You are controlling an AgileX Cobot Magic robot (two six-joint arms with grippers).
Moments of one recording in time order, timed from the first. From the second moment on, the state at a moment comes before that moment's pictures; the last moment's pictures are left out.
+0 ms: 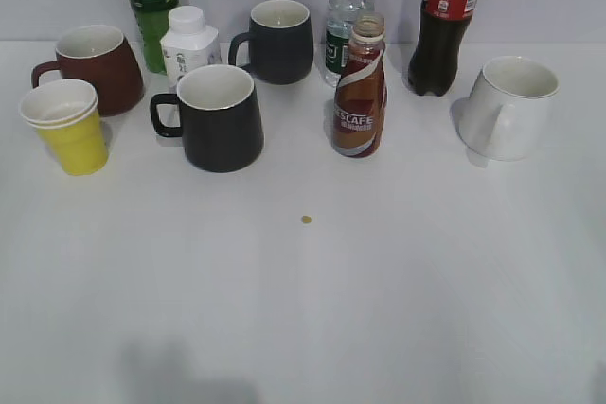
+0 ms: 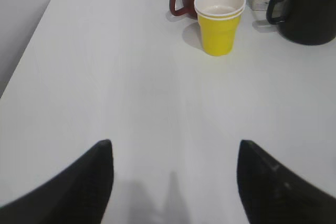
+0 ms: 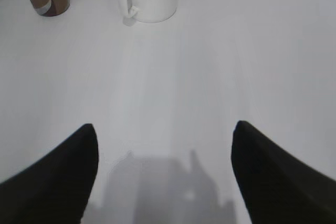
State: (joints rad) left arm 0.01 -0.01 -0.52 0.01 1.07 0.06; right arm 0.06 -0.01 -0.50 0.06 1.04 -0.06
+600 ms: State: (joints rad) left arm 0.01 -0.01 -0.52 0.01 1.07 0.06; right arm 0.06 -0.01 -0.50 0.06 1.04 -0.06
